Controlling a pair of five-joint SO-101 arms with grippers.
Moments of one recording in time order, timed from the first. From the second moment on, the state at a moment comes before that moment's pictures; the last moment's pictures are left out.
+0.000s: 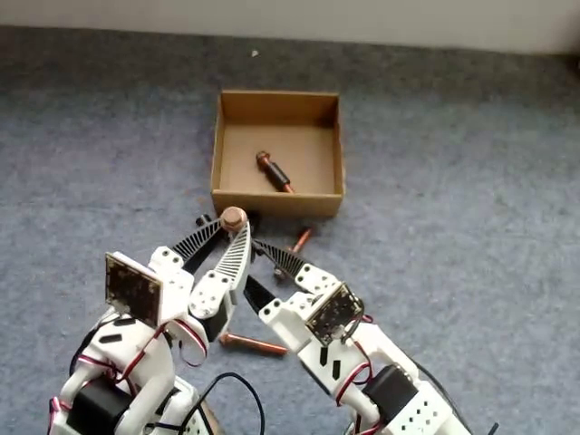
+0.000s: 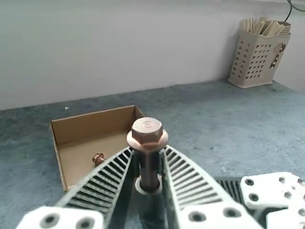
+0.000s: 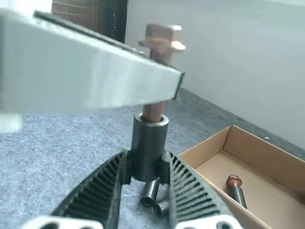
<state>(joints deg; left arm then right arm) 24.0 -103.9 69.0 52.3 10.6 -49.2 -99.8 96.0 13.8 10.7</state>
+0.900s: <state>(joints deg) 9.5 -104.0 66.2 64.9 4.9 -42.5 -99.8 96.0 22.5 6.2</state>
